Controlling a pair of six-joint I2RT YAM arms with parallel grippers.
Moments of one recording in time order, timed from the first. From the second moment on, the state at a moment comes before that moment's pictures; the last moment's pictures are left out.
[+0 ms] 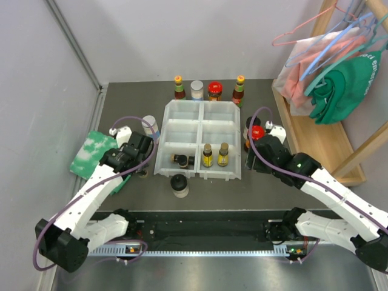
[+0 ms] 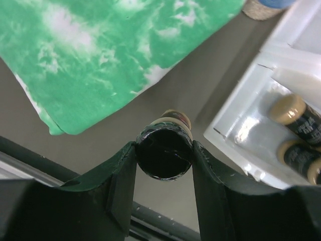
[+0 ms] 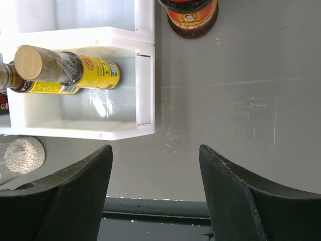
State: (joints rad) left arm -0.45 1.01 0.91 -0.97 -0.55 -0.79; right arm 0.74 0.94 0.91 -0.84 0.40 0.74
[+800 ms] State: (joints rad) left arm -0.45 1.07 0.80 -0.96 -0.61 -0.94; right arm 0.74 0.93 0.86 -0.83 0.37 0.74
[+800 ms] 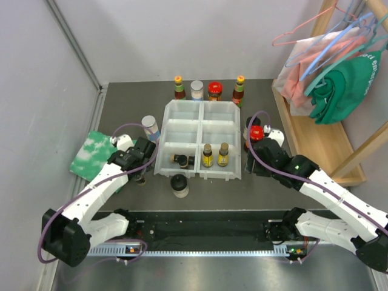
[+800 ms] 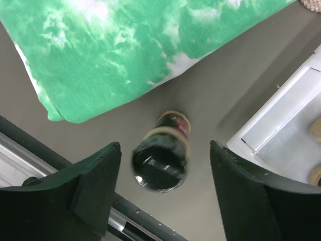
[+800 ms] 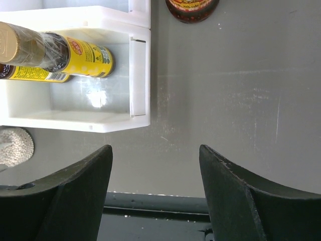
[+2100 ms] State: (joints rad) left arm -0.57 1.54 1.05 -0.58 -0.19 -0.40; right arm 0.74 0.91 0.87 -0.83 0.34 0.73
